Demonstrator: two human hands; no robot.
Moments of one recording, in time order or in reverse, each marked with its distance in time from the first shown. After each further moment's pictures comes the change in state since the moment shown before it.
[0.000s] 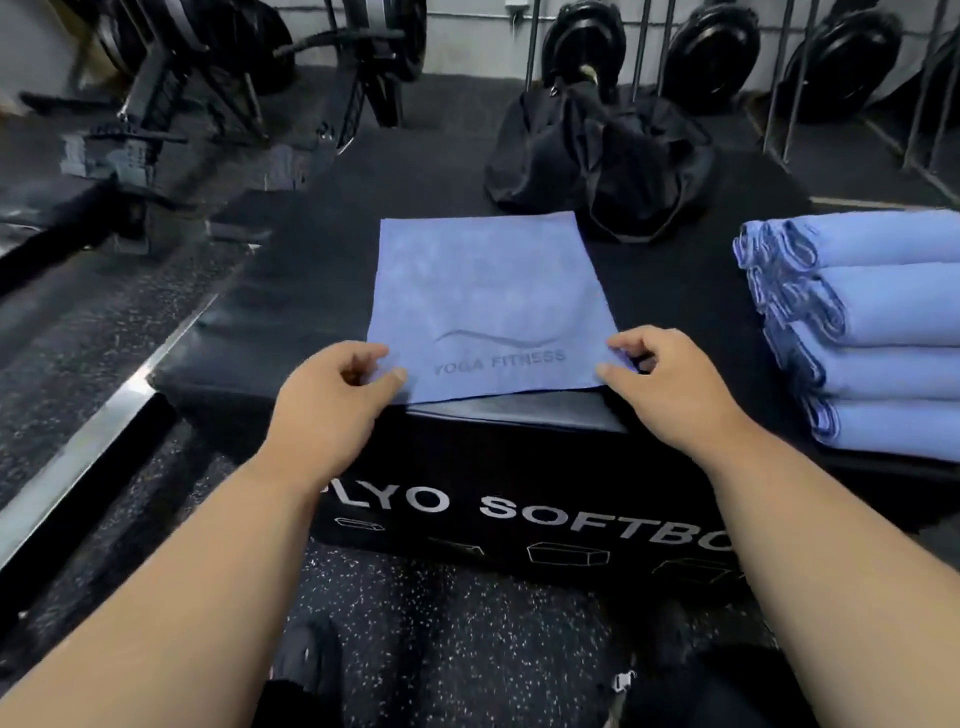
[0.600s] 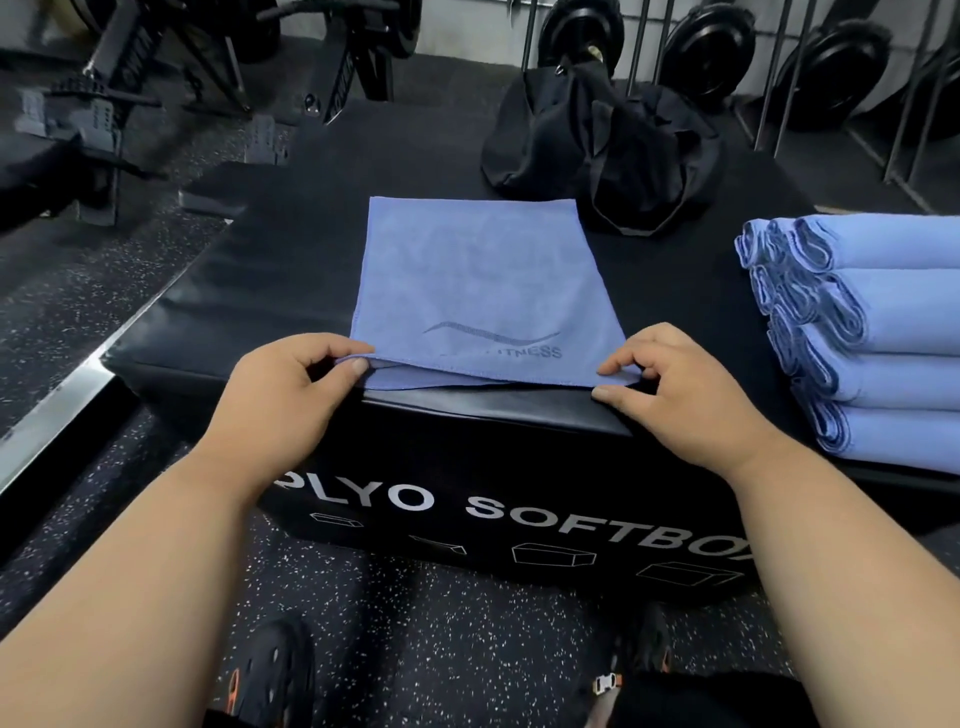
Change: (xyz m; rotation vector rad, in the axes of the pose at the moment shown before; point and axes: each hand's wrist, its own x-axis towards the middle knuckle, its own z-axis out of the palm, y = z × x) left_hand 0.009 -0.024 -0.014 0.022 -0.019 0.157; right_hand -0.006 0.008 -0.012 -0.167 -0.113 -0.243
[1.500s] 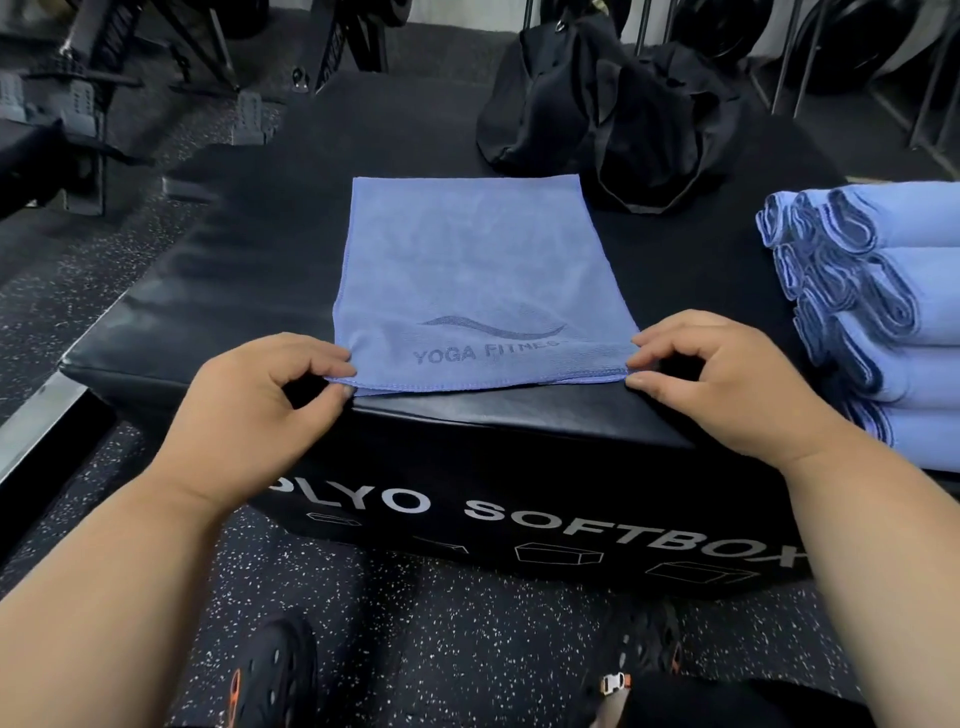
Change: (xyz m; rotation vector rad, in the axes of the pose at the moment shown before) left_hand 0.003 -0.011 -0.002 0.272 -0.028 0.221; right_hand 0.012 0.026 -0.015 0.071 0.023 -0.089
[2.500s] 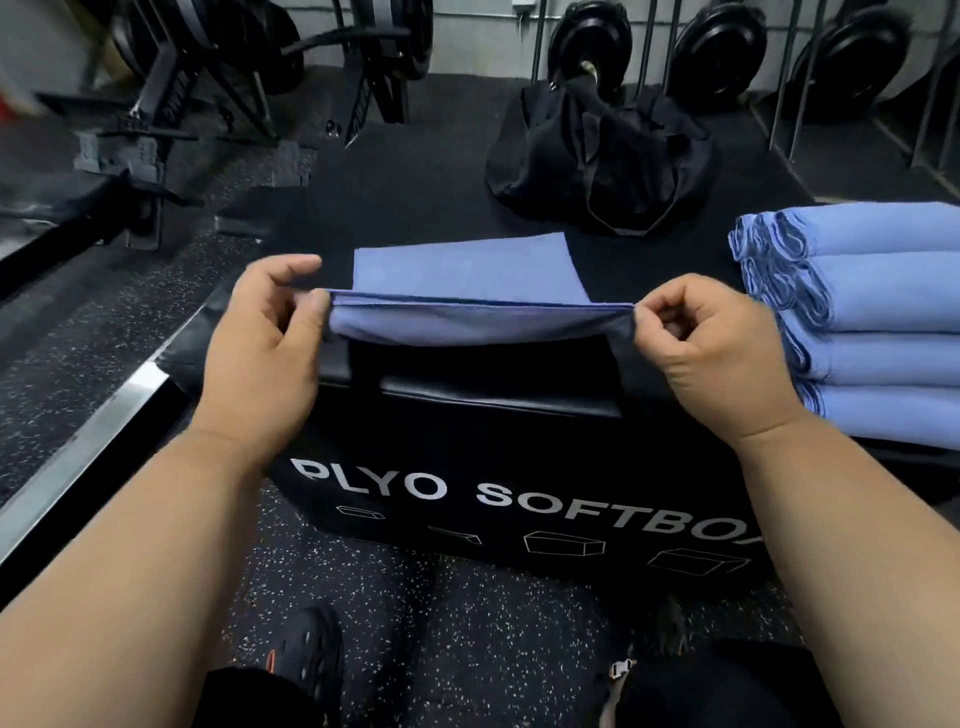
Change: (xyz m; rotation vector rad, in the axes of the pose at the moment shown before) left_hand -0.006 0.052 -0.040 -0.336 0.322 -0.090; right_hand -0.026 -0.067 -0.014 0.152 0.414 -0.025
